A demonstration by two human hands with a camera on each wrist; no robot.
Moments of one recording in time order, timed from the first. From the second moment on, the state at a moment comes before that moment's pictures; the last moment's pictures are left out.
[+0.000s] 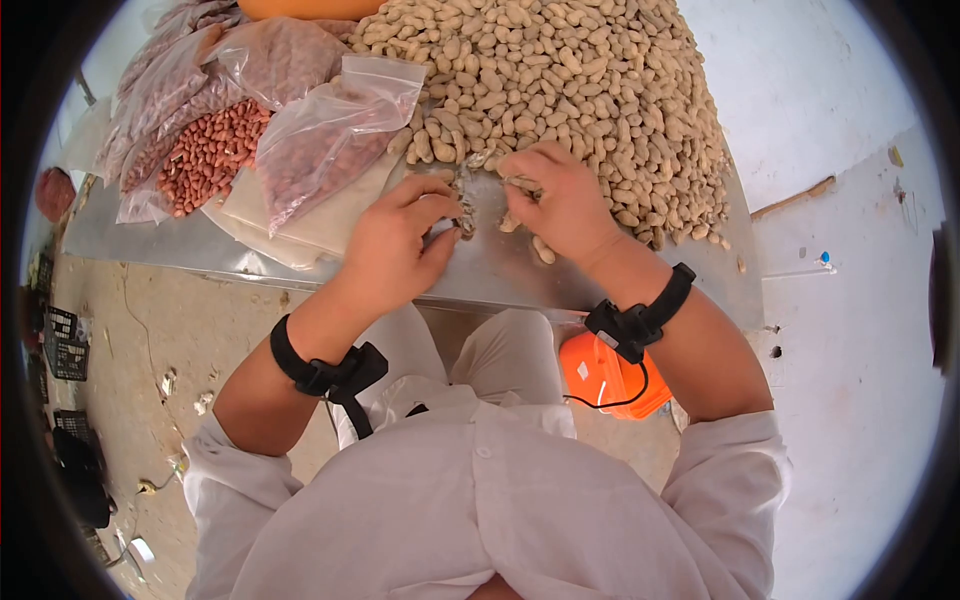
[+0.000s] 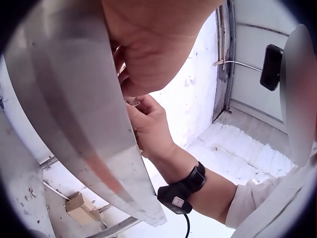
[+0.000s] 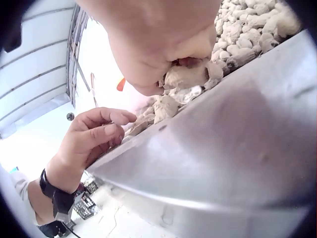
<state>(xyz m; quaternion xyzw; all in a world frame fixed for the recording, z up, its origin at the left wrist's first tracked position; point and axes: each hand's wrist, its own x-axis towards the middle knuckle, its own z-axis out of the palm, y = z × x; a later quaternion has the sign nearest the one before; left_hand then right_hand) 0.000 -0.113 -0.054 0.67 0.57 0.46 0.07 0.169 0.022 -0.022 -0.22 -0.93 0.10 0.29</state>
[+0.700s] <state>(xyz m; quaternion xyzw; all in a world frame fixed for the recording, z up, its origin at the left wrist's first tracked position) 0.007 -0.114 -0.049 0.66 0.59 0.46 0.03 0.400 0.075 0.047 -0.32 -0.48 0.53 0.62</state>
